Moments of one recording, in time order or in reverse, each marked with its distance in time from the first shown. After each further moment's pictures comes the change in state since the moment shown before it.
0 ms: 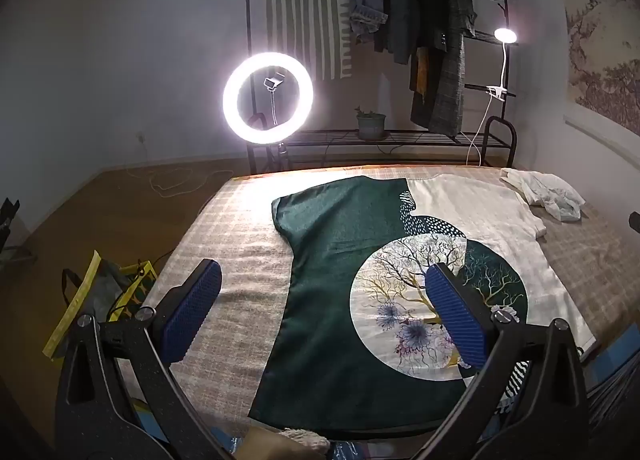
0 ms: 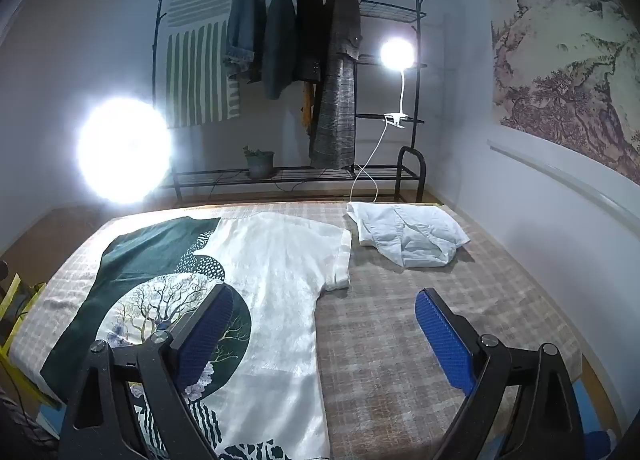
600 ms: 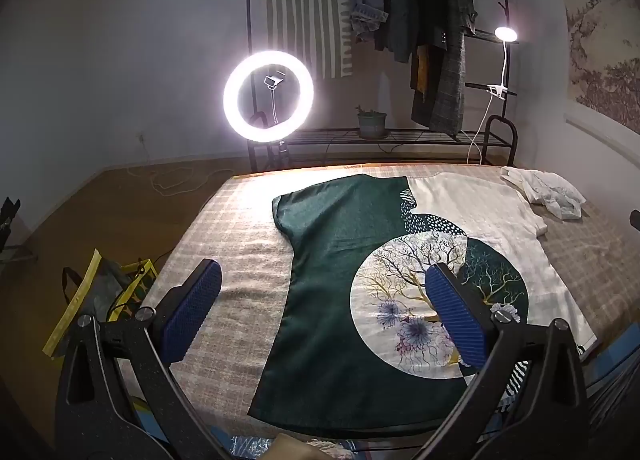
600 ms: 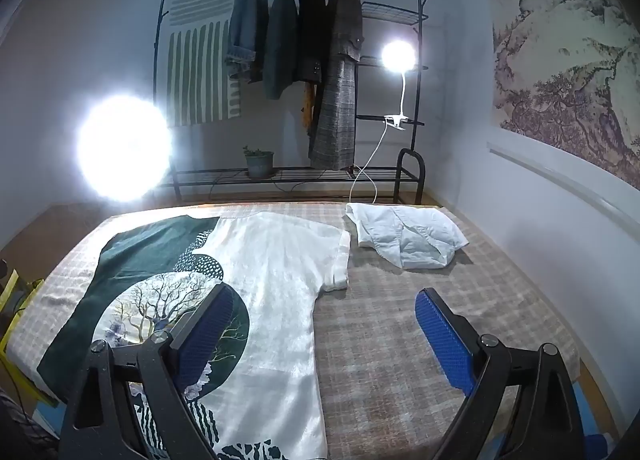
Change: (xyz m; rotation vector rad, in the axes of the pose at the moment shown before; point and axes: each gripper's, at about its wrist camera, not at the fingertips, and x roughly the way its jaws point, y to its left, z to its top) left arm -0.002 -0.001 0.000 0.018 -0.010 0.004; right arm -0.002 0.002 -0.001 -0.018 -0.002 -0.008
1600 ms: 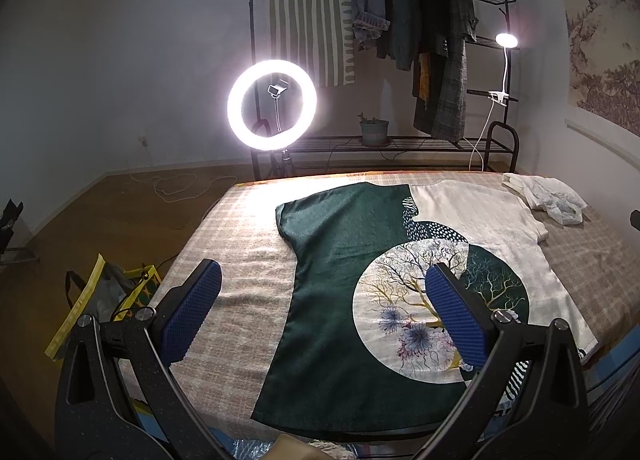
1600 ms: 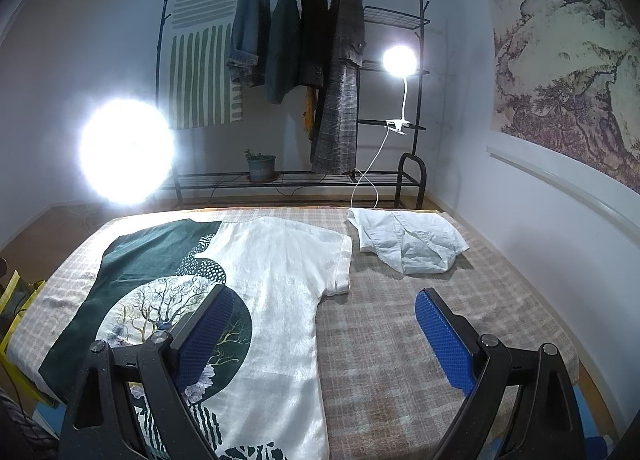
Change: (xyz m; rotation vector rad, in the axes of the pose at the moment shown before) left arm -0.003 0.002 0.006 -0.009 -0.021 0.011; right arm -0.004 0.000 0.006 -0.006 -0.013 0.002
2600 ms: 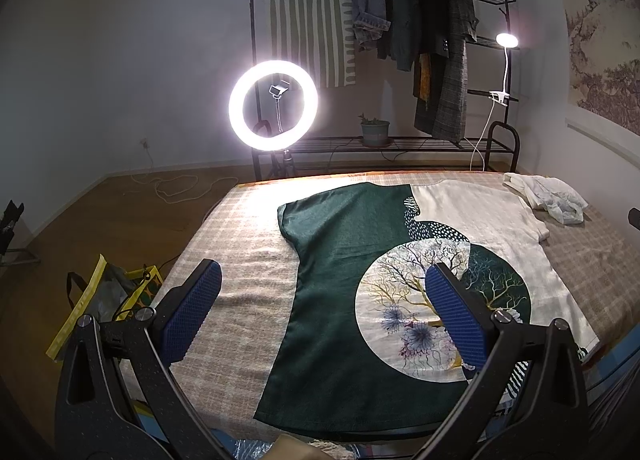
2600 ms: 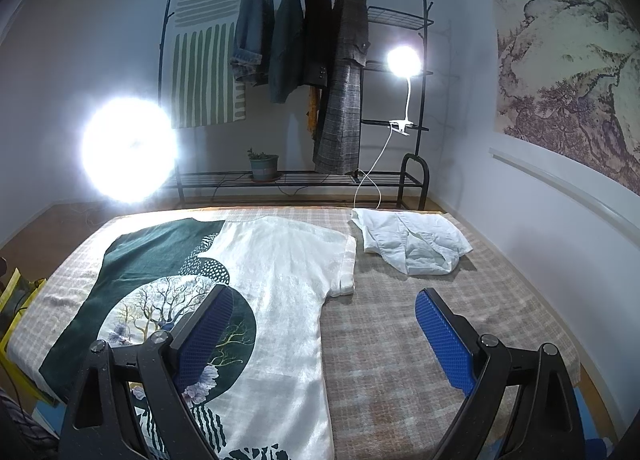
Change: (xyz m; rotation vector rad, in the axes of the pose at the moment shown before) left arm -0.003 -0.001 -0.001 0.002 -0.006 0.003; right arm 0.002 0.006 0.001 -0.010 0.001 0.003
